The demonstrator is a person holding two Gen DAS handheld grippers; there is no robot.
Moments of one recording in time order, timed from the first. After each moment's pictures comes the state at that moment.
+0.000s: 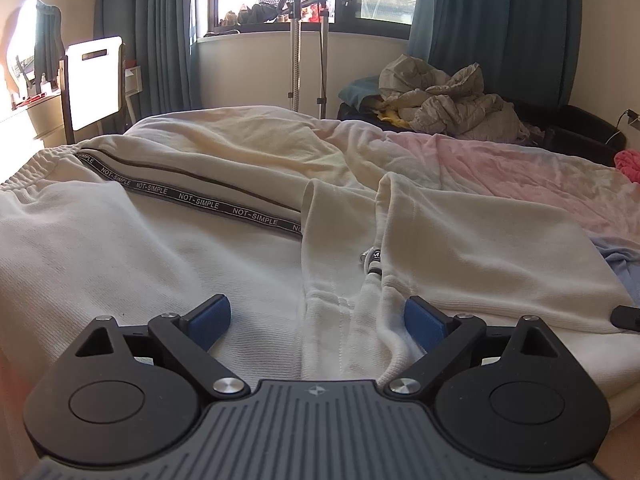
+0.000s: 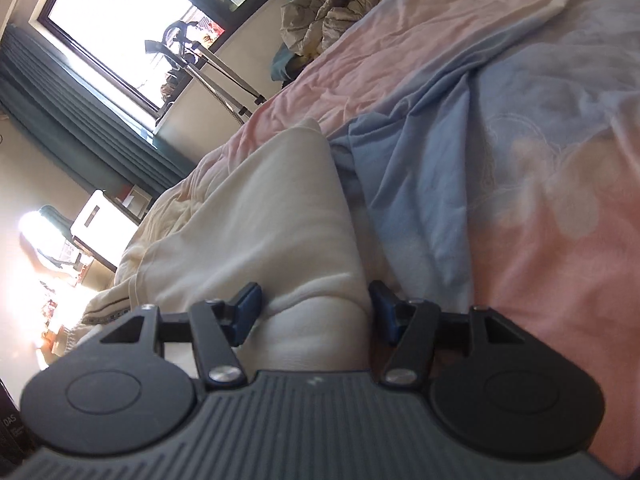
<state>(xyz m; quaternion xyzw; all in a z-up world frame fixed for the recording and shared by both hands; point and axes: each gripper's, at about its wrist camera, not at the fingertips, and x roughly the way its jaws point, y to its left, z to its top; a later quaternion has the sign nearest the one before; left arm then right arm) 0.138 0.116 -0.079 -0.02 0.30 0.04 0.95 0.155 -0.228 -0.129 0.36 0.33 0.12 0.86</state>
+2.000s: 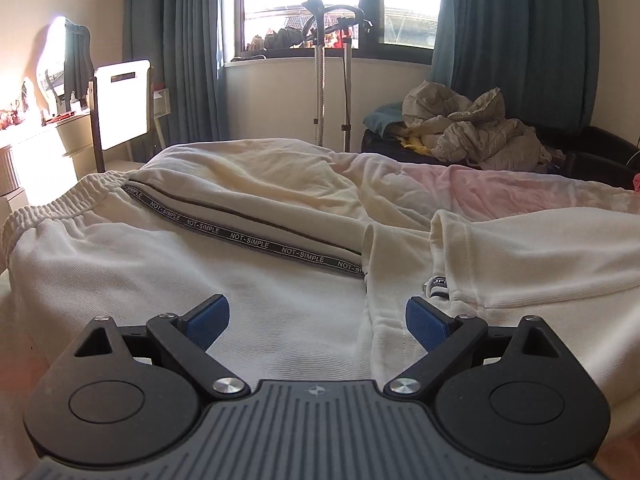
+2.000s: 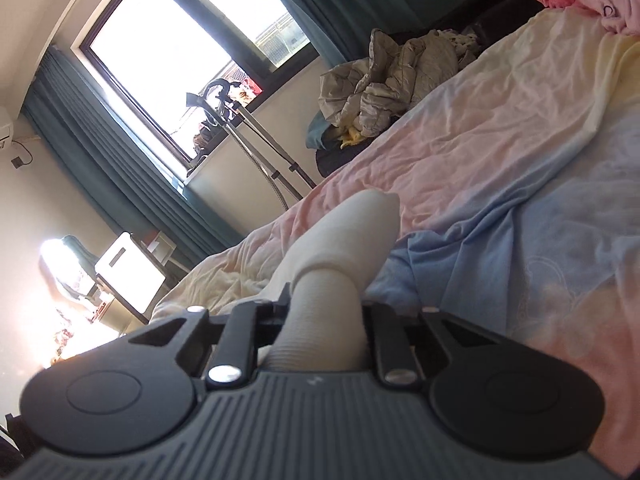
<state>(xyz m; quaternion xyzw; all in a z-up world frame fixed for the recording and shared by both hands) 0.133 0.085 -0.059 -0.01 0.27 0.07 0.96 0.140 -0.234 -0.037 0.33 0.23 0.11 0.91</state>
